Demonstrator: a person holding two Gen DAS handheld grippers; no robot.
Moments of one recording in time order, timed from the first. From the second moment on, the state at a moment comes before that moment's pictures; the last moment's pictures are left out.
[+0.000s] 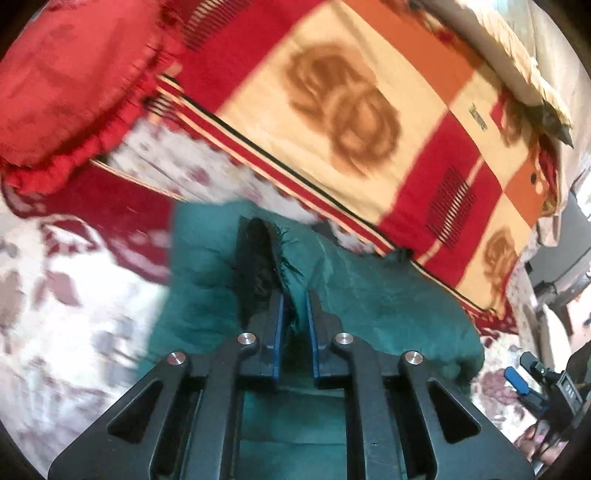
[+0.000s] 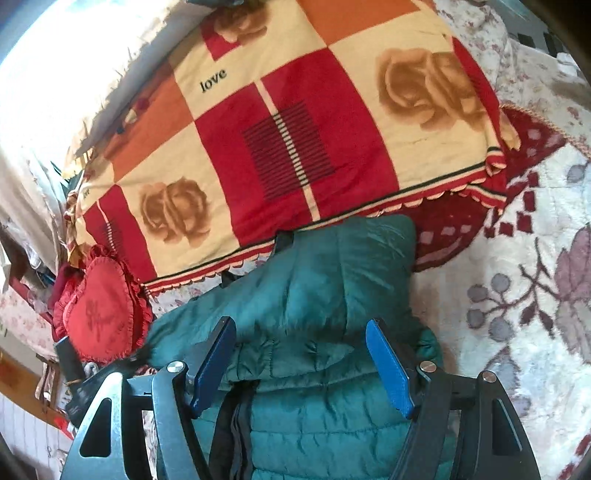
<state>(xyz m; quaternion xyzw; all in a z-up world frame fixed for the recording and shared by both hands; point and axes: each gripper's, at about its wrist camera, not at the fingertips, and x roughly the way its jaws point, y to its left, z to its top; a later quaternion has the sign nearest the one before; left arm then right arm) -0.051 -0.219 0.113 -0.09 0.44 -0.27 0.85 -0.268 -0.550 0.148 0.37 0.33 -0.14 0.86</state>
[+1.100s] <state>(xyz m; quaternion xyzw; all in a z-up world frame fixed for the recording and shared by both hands) -0.054 -0.260 0.086 0.03 0.43 -0.24 0.87 -0.194 -0.552 0.131 0.26 0.38 -0.19 0.87</state>
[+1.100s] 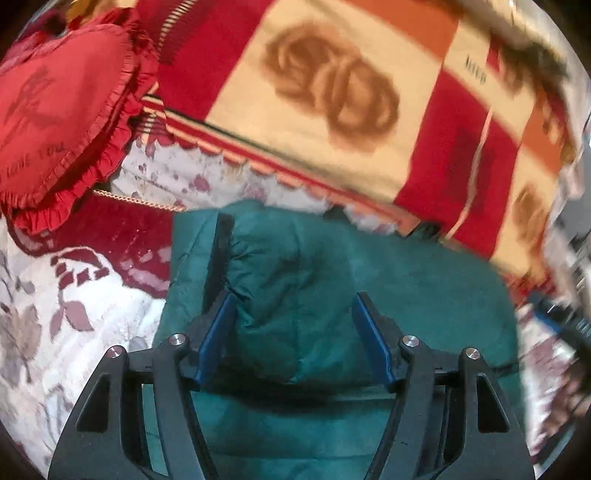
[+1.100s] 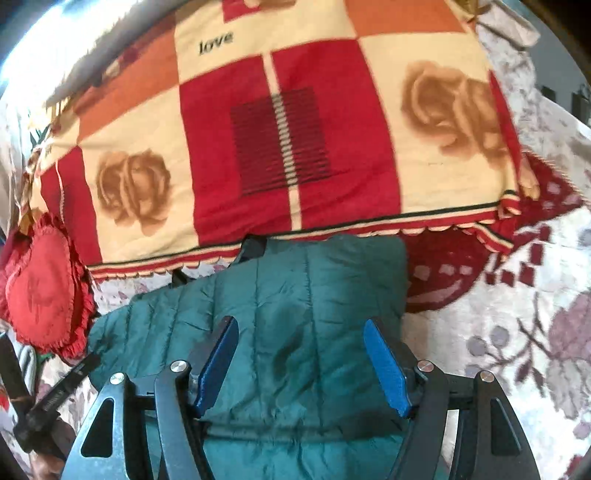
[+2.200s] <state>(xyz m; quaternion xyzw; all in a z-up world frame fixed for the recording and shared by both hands) -0.030 -0.254 0.027 0.05 0.46 -0.21 0.86 -0.121 -0.434 0.049 0.11 0.46 -0.15 0.87</state>
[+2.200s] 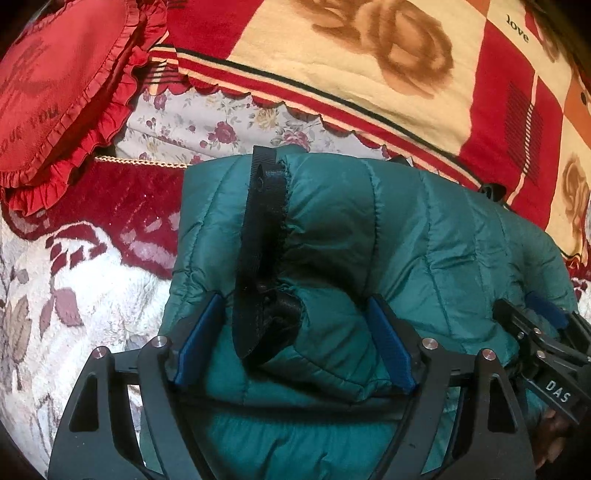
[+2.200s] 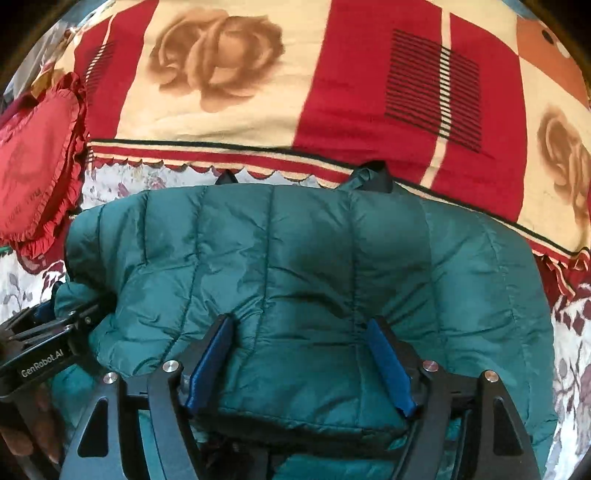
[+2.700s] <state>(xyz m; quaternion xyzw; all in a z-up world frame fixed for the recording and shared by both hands) -0.030 -0.253 0.028 0.05 0.46 -0.20 0.86 -0.195 -0.500 0.064 0.16 0.43 -0.23 0.86</state>
